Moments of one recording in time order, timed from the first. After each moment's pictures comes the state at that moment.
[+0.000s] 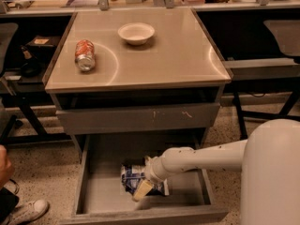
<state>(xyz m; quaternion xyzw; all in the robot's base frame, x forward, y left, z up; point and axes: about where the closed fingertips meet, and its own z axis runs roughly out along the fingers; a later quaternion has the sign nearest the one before) 0.512 0.039 0.393 -0.57 0.76 0.20 0.24</state>
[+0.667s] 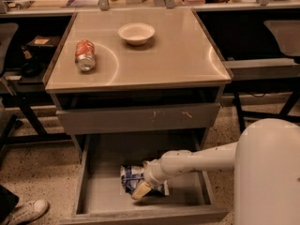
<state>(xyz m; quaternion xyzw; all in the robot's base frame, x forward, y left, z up) 0.510 0.043 0.370 -0.57 0.76 0.21 0.23</state>
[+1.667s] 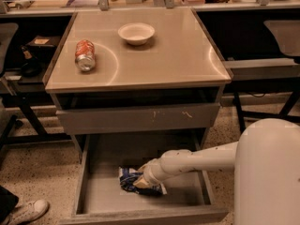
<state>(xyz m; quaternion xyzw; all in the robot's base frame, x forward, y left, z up) 0.510 0.043 0.370 -0.57 0.76 0.21 0.23</state>
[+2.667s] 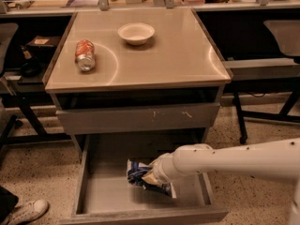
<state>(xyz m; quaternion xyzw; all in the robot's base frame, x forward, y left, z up) 0.484 0.005 0.476 -0.51 0.80 0.19 0.24</state>
